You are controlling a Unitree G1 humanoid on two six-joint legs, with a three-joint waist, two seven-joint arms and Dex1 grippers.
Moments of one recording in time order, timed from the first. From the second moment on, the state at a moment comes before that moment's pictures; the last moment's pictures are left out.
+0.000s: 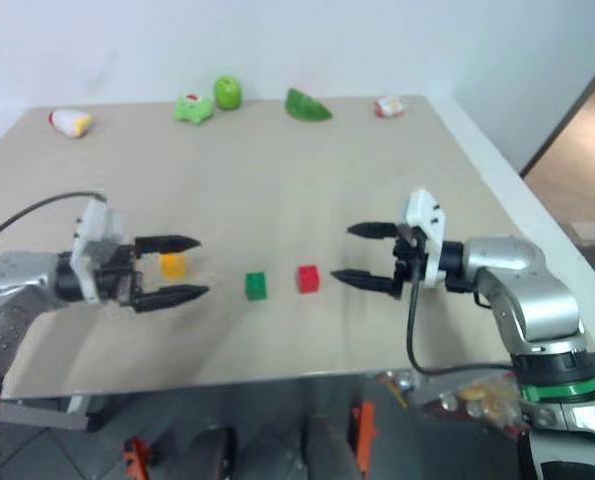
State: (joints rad) left arm -0.26 0.77 0.24 -0.32 -0.64 0.61 -1.09; right arm -0.48 -0.79 -0.04 -0.13 0.51 0.49 1.14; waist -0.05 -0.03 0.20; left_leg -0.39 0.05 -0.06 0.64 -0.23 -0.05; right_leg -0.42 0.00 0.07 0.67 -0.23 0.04
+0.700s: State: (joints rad) left arm -0.10 0.72 0.28 0.08 -0.45 0.22 -1.09; right arm -0.49 -0.73 0.00 -0.32 0.58 0.57 1.11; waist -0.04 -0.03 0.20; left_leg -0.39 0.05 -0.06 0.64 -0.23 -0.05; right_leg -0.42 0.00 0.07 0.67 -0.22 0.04
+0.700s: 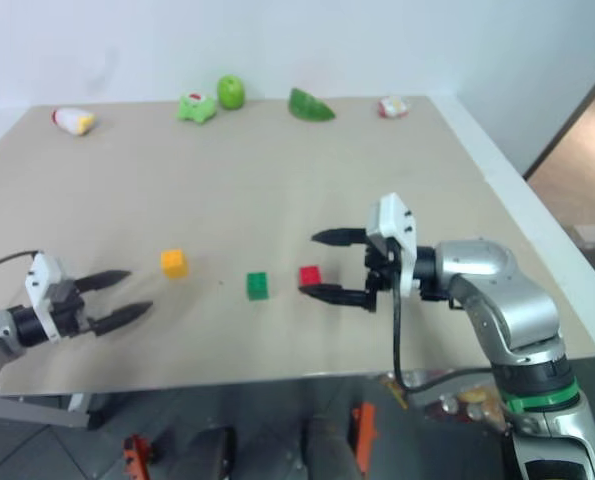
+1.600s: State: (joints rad) left arm -0.53 0.64 0.07 0.64 -0.28 -0.04 -1.20; right arm -0.48 -0.73 0.00 -0.37 0.62 0.62 1.06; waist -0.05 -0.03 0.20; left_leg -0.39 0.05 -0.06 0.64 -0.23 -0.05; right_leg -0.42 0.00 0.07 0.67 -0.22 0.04
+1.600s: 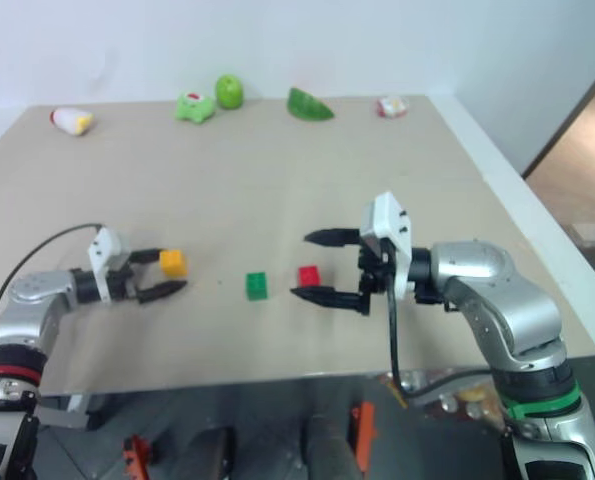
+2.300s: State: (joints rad) left arm -0.42 0.65 0.04 0.30 -0.35 0.05 -1.32; right arm -0.46 -0.77 -0.01 -0.33 0.61 0.61 1.07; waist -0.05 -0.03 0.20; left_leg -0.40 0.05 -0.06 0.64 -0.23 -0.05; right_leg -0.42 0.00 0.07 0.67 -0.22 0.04
